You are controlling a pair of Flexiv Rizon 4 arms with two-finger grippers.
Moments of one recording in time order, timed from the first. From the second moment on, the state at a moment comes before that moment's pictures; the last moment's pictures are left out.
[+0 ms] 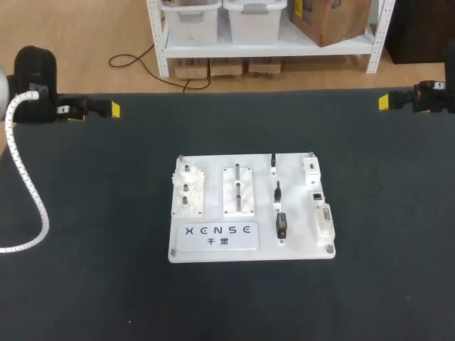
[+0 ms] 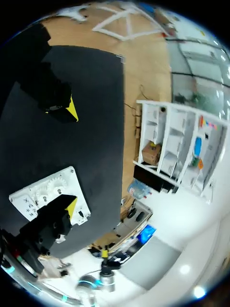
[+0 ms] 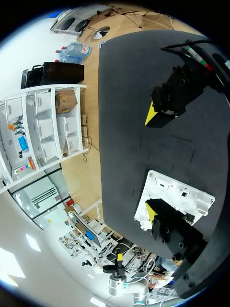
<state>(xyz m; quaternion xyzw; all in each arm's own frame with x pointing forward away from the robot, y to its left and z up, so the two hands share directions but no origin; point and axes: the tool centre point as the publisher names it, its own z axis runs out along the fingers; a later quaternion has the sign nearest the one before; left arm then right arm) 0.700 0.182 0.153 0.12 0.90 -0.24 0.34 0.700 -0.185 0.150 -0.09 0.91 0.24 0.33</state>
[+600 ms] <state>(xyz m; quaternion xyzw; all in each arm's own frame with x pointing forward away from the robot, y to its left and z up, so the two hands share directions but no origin) 0.721 0.090 0.161 0.38 0.81 -0.24 0.38 0.701 -0.185 0.150 -0.09 0.91 0.24 0.33</state>
